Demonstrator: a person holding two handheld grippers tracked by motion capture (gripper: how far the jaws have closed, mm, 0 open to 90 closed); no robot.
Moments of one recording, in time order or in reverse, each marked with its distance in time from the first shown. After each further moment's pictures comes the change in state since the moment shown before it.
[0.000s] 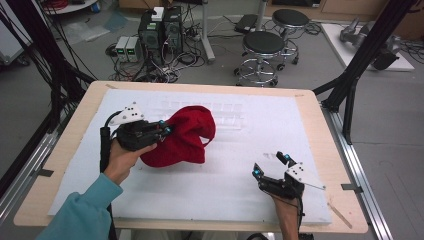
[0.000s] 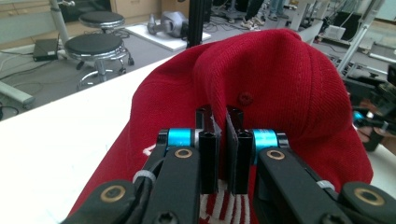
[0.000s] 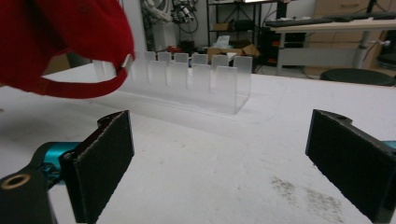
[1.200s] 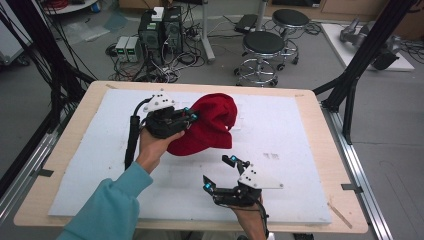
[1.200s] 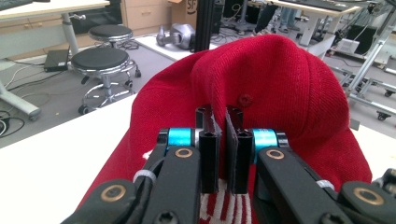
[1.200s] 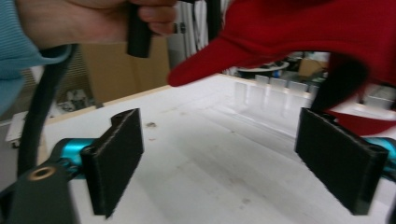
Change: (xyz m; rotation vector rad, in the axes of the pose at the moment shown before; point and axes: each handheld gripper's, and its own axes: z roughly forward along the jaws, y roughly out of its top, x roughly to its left) left arm -0.032 0.039 0.056 -0.040 0.049 -0.011; right arm 0.116 0.035 0.031 -0.005 0.374 -0.032
